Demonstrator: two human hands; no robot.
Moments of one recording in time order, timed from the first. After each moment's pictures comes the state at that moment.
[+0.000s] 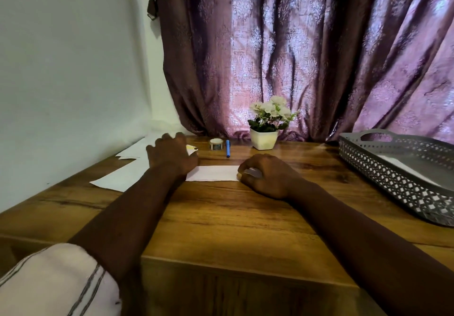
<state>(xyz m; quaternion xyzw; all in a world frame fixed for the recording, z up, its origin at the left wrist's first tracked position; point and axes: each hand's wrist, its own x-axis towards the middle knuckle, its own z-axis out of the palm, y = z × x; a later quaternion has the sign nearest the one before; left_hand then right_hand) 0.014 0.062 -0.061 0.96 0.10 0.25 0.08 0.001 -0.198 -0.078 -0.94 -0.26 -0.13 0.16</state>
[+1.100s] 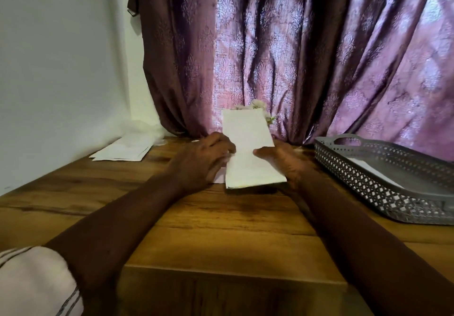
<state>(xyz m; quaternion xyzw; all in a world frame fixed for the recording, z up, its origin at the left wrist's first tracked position) 0.001 0.002 -0.063 0.81 -0.41 0.40 0.09 -0.003 -0.238 -0.053 -0.71 -0.09 -0.06 0.70</state>
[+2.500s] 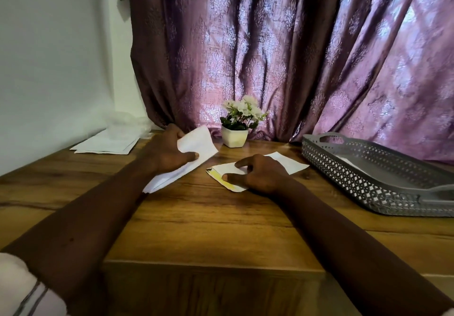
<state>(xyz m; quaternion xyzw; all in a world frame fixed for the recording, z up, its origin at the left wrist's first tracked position) 0.015 0.038 -0.056 0.93 -0.10 0.21 0.29 -0.033 -0.217 -0.063 -0.98 -0.05 -0.10 0.18</state>
